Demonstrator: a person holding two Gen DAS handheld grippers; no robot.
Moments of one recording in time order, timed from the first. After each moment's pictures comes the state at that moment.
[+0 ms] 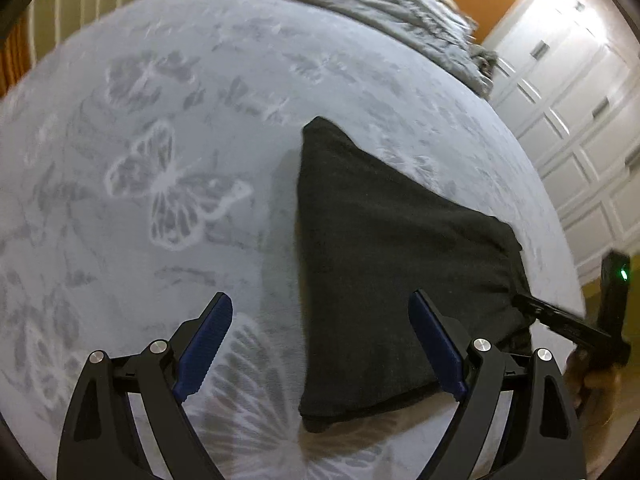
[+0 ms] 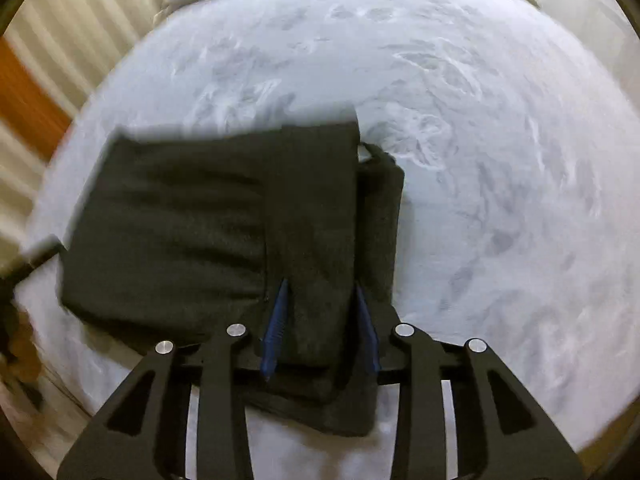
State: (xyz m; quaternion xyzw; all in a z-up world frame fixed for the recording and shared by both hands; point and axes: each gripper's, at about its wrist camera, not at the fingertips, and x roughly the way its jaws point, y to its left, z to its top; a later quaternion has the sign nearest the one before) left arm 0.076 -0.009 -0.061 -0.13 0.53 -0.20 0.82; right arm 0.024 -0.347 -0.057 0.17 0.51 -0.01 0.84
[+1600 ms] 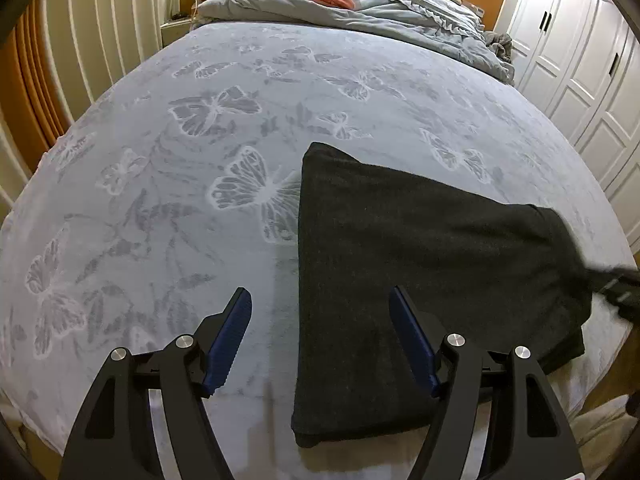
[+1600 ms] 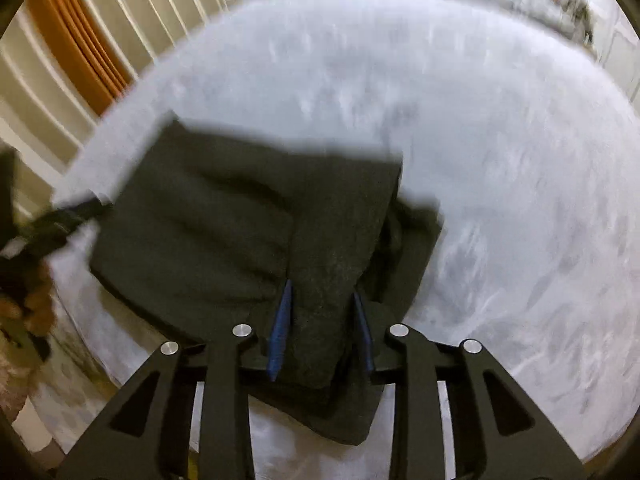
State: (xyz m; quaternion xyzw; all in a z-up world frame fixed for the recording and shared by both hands) left arm 0.044 0.029 -0.046 0.00 0.47 -0.14 0.87; right arm 0.024 -0.246 -0.035 0.06 0.48 0.08 0.87
